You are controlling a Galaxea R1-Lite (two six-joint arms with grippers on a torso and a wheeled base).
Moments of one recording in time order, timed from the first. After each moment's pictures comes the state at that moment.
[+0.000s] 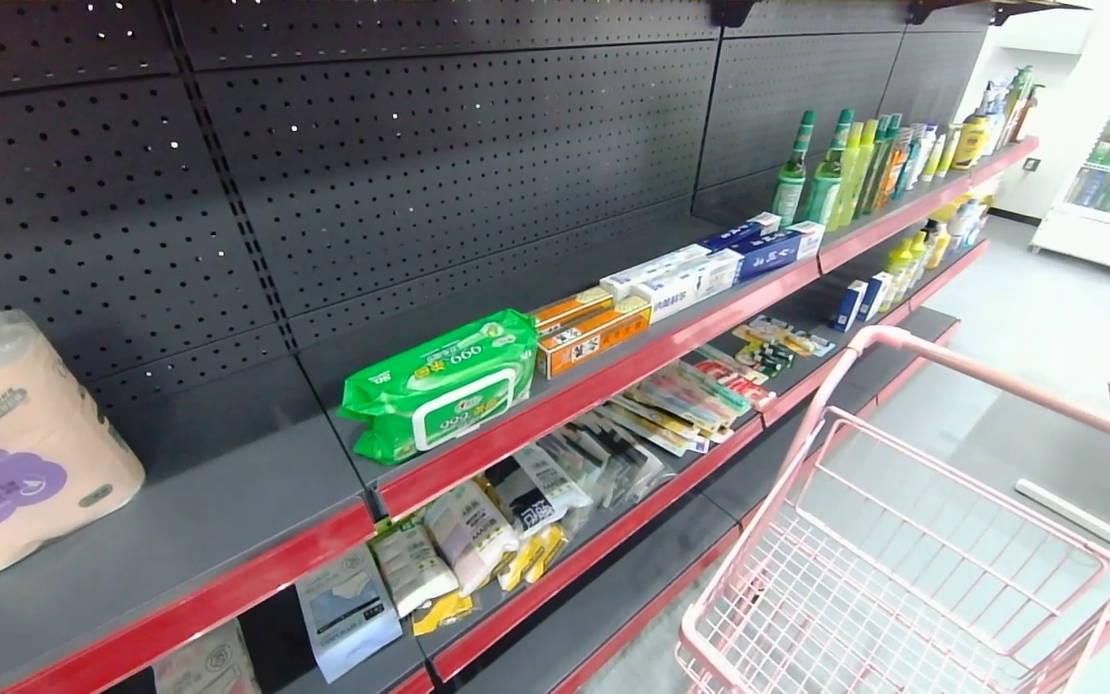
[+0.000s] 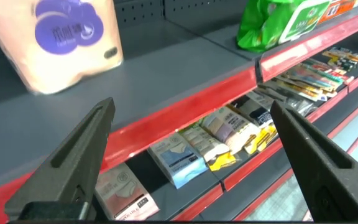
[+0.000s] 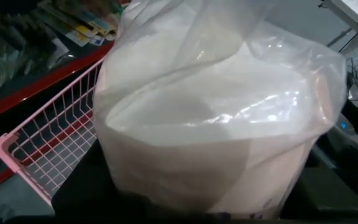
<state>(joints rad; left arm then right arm) 0.00 0.00 0.00 0.00 0.02 0.01 -0.23 0.85 -0.68 0.18 -0.08 -0.29</state>
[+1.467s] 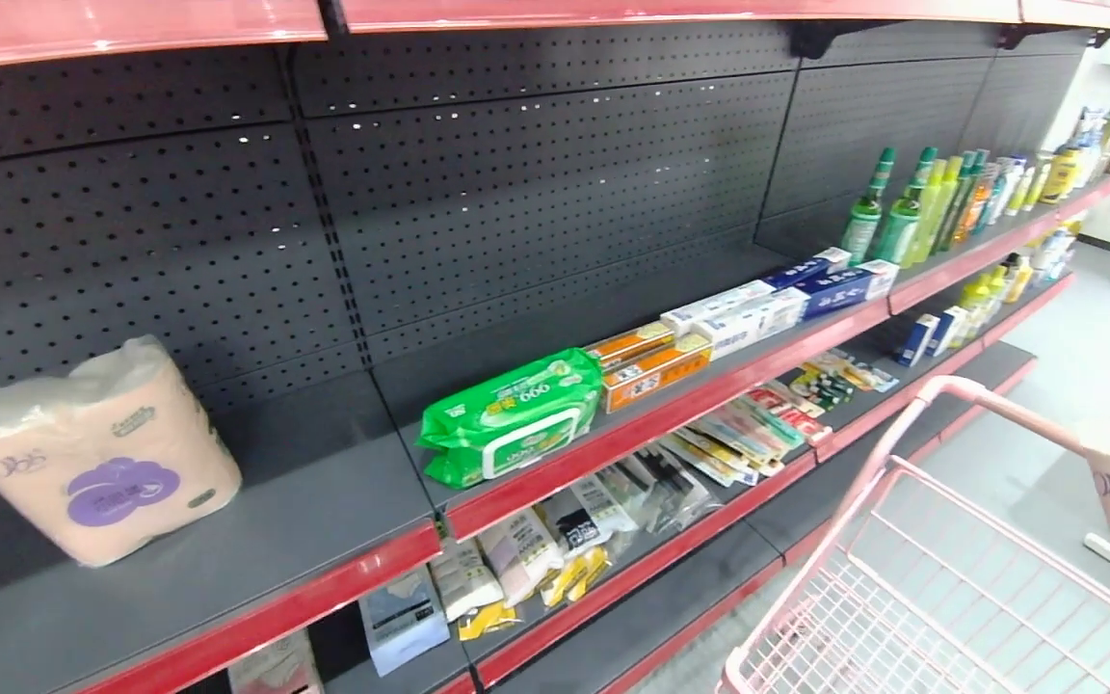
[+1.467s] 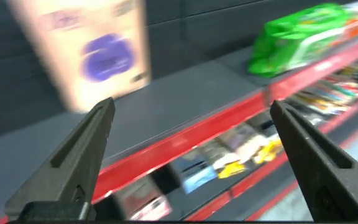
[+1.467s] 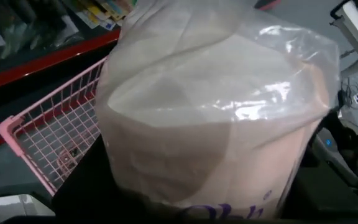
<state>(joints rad) 0.00 0.00 0.00 0.00 0.02 0.01 -0.24 0.87 -0.60 0.17 -0.11 -0.40</state>
